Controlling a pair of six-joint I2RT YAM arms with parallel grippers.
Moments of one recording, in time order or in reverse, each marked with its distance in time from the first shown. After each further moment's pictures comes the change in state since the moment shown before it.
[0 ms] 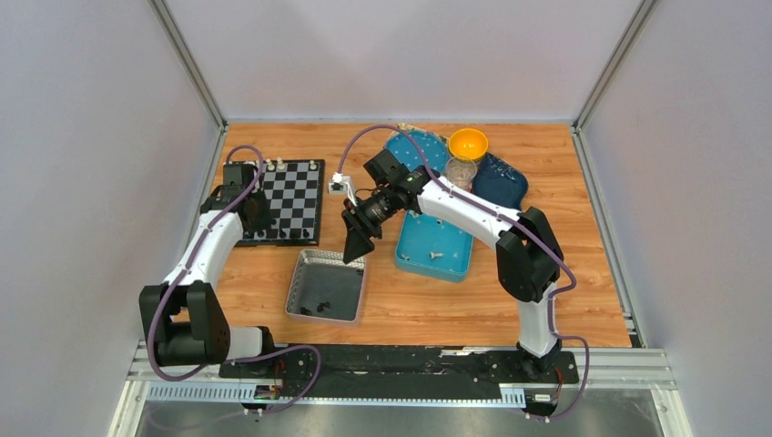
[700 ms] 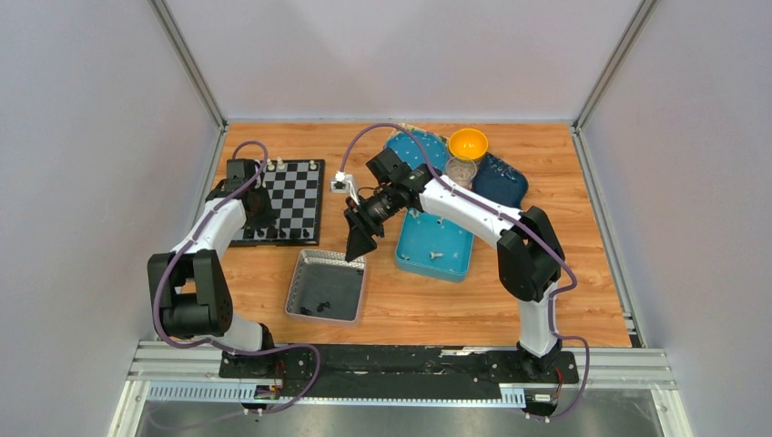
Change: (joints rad) left arm 0.038 0.175 0.040 0.085 0.043 0.062; right arm -0.016 -0.004 -0.002 -0.019 -0.003 -0.037
